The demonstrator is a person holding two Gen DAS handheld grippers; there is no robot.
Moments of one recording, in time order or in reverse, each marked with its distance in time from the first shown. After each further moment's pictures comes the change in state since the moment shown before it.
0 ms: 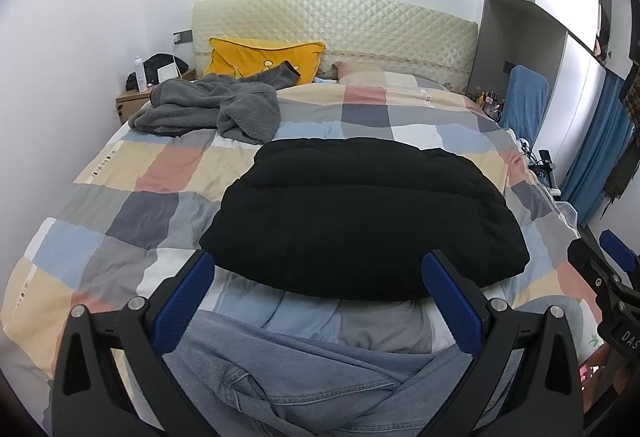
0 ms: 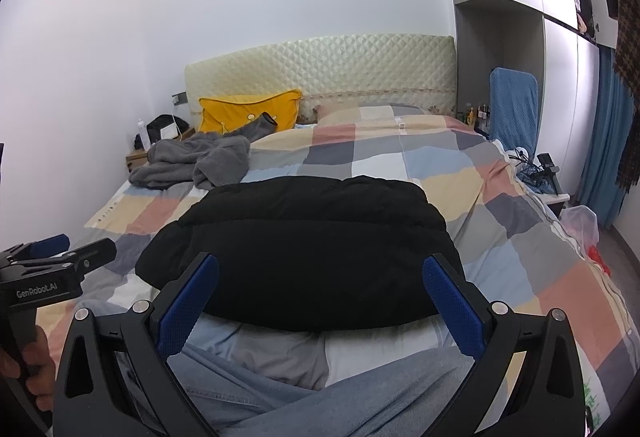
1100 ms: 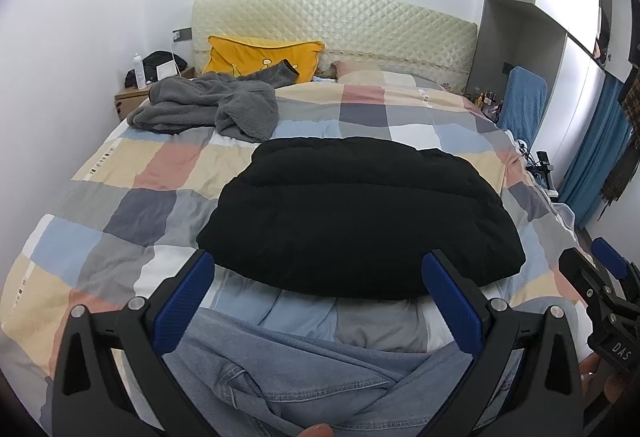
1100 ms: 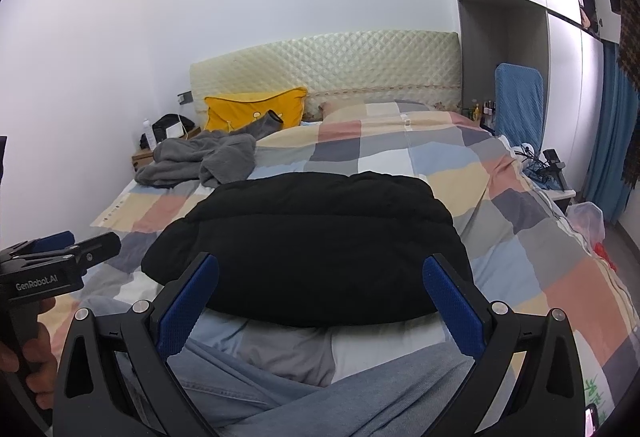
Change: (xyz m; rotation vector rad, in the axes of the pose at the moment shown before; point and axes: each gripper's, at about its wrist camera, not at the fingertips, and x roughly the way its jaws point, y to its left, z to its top) left arm -0.003 -0.007 -0.004 -0.015 0.005 -0.003; right arm -0.001 -0.002 -0.006 0.005 0.006 0.029
